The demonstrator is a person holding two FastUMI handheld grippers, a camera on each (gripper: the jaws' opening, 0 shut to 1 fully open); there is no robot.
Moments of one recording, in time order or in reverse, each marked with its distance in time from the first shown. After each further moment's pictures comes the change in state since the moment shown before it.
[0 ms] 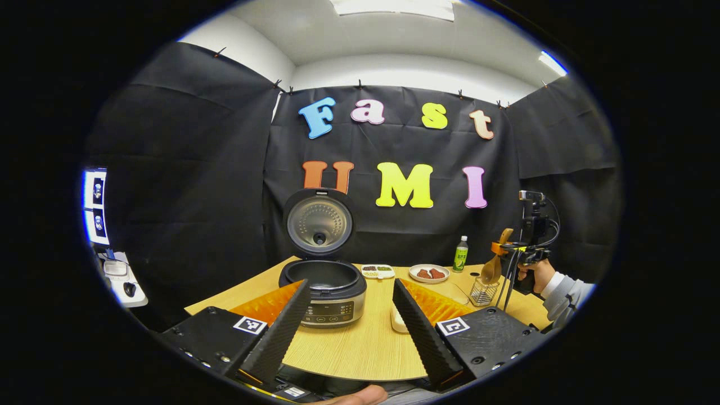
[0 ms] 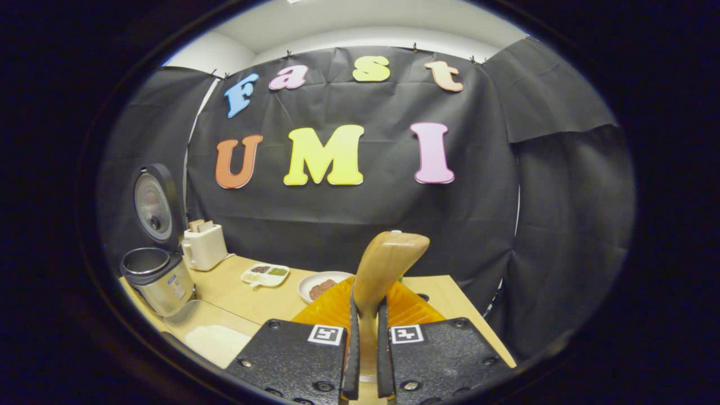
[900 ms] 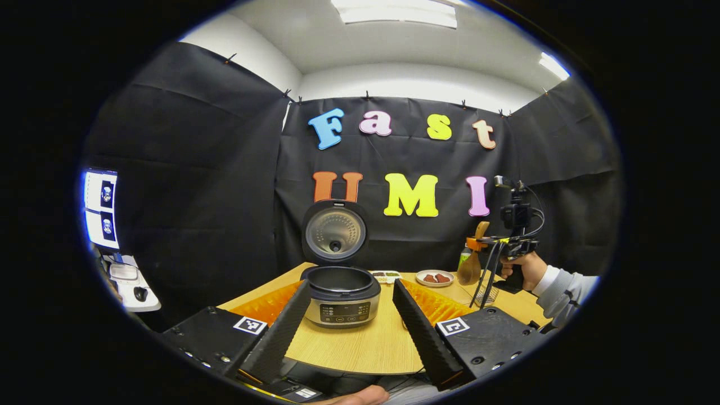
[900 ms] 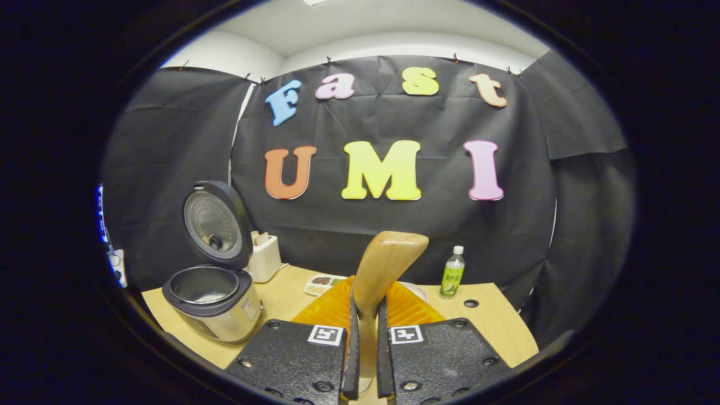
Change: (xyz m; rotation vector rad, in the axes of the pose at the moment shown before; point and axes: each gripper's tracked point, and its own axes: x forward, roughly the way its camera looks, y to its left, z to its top) left arm -0.038 0.036 0.014 0.016 -0.046 0.021; right arm -0.043 0.160 0.023 -0.042 0.009 0.194
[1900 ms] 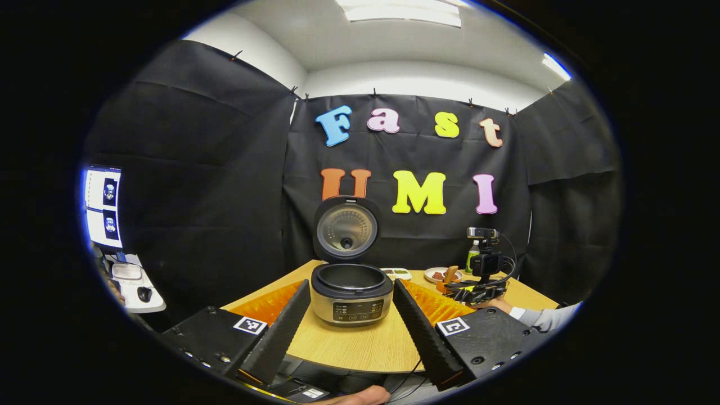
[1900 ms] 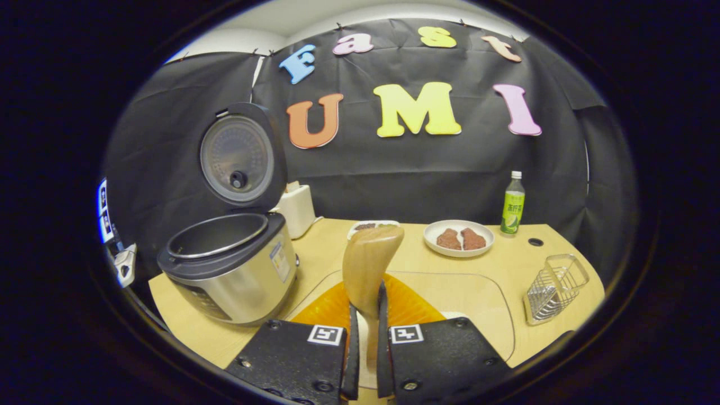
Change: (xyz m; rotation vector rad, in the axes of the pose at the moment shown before) left arm 0.000 0.026 -0.007 -0.016 0.017 0.018; right arm 0.041 0.104 -0.137 0.097 0.174 0.123
